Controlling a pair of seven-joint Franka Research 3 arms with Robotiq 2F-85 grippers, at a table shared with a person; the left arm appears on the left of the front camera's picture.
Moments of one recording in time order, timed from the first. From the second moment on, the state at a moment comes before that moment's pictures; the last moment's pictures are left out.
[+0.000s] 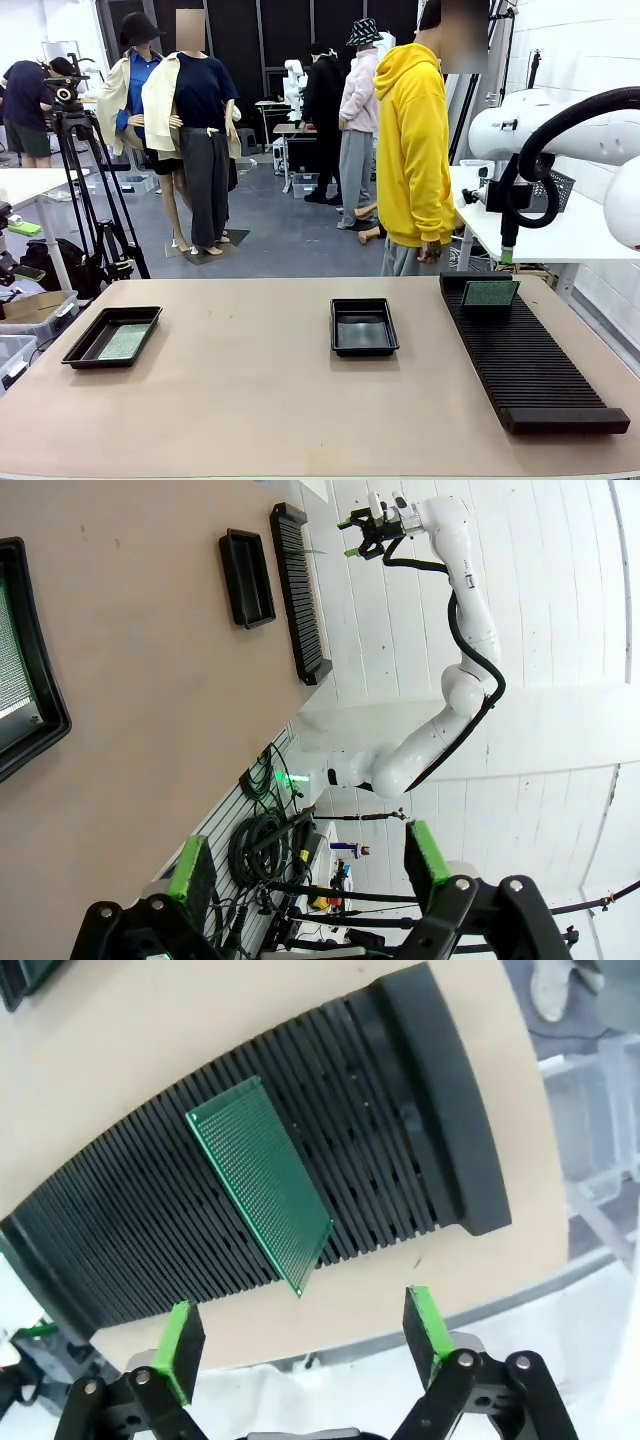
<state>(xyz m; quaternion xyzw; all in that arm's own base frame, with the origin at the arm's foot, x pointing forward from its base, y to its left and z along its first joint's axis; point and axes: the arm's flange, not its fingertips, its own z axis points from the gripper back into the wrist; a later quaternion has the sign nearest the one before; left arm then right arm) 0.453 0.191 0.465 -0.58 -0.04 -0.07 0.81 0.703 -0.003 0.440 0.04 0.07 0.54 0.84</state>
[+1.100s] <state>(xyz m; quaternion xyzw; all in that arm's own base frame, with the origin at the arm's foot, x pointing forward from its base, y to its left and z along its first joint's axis) 0.453 0.191 0.465 -0.58 -0.04 -0.07 0.81 0.674 0.024 0.378 0.05 0.06 0.58 0.81</state>
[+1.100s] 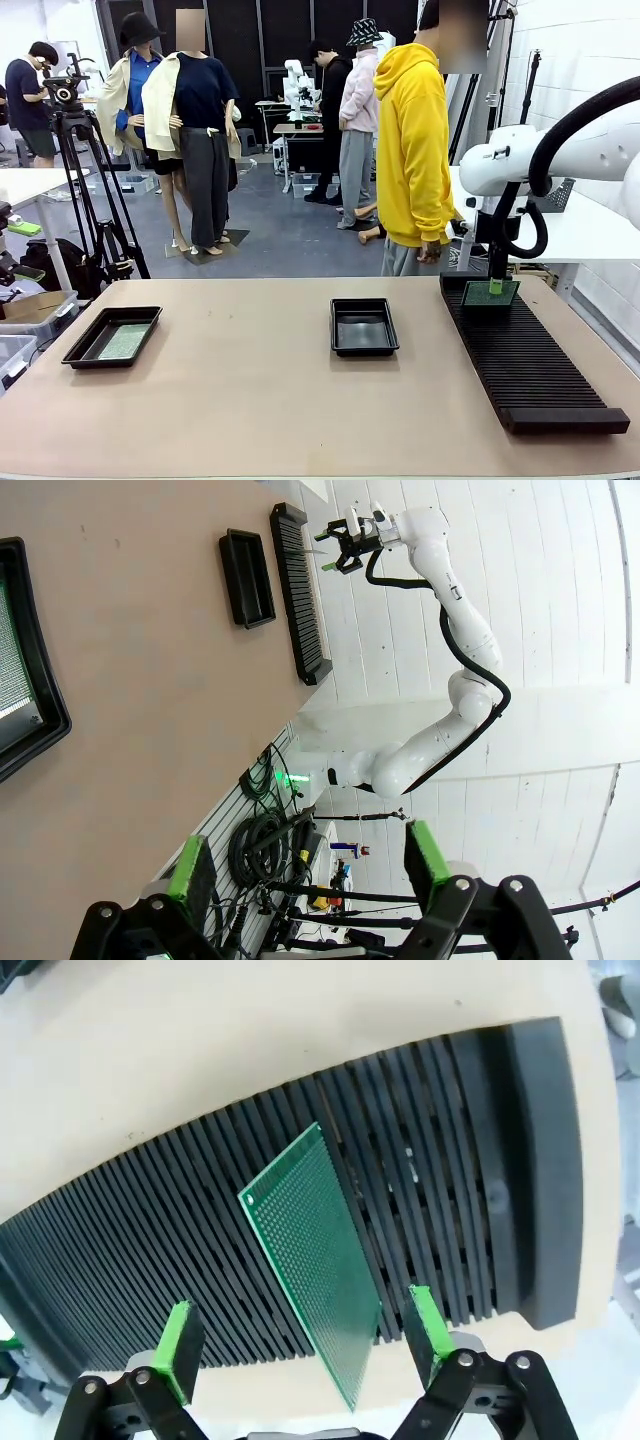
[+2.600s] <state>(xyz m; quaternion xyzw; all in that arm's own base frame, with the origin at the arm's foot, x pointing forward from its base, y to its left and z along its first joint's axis) 0.453 0.191 0.465 -0.58 -0.04 -0.07 0.81 0.680 0.031 0.377 -0.01 0.04 0.62 0.78</state>
